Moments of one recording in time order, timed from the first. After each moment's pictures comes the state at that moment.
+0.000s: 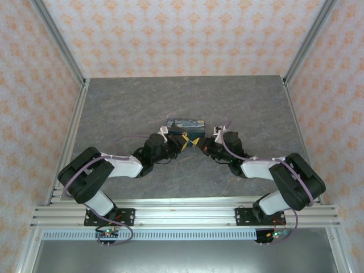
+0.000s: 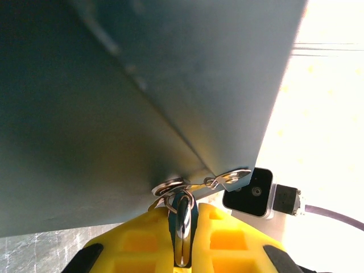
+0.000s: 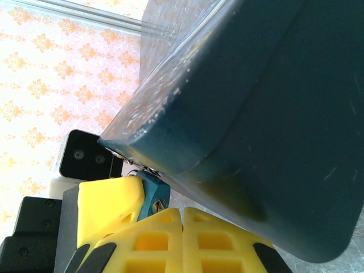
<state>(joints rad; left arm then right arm) -0.67 1.58 0.54 0.72 0.16 -1.51 0.54 1.46 0.42 0.68 -0.43 1.16</state>
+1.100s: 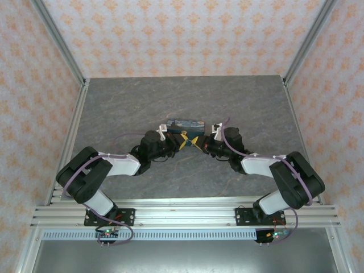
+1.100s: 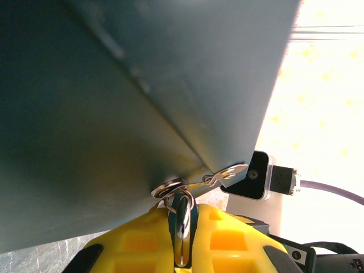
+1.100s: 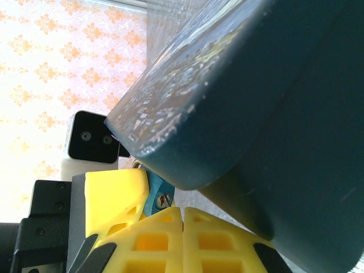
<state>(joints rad) -0.61 1.58 0.54 0.73 0.29 -1.48 0.51 1.47 0.48 0.62 -0.56 1.17</state>
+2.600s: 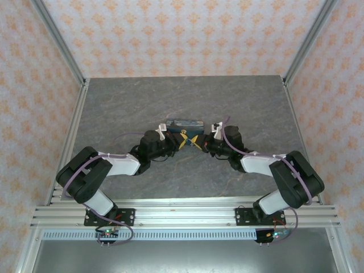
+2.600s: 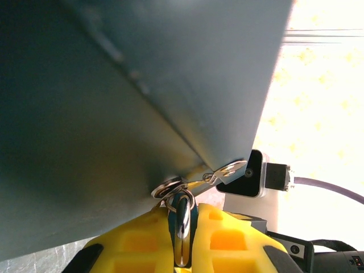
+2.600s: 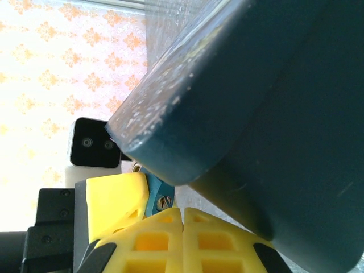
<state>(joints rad) -0.61 1.58 0.54 0.74 0.28 -1.48 0.50 1.48 0.51 0.60 -0.56 1.22</state>
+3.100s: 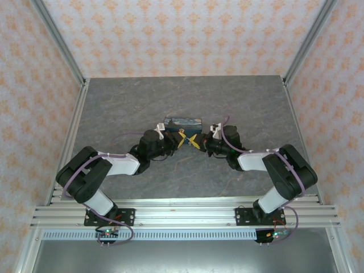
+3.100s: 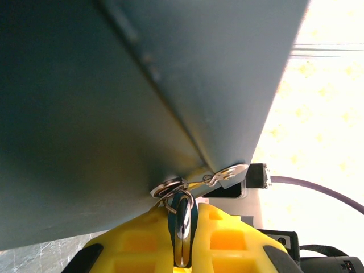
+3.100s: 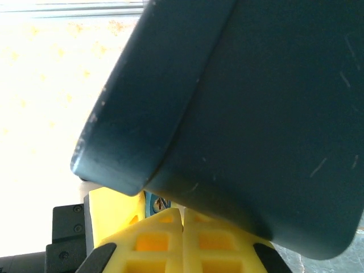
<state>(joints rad) -0.60 1.58 0.54 0.73 0.25 -1.48 0.50 1.57 0.52 0.69 -0.59 1.38</state>
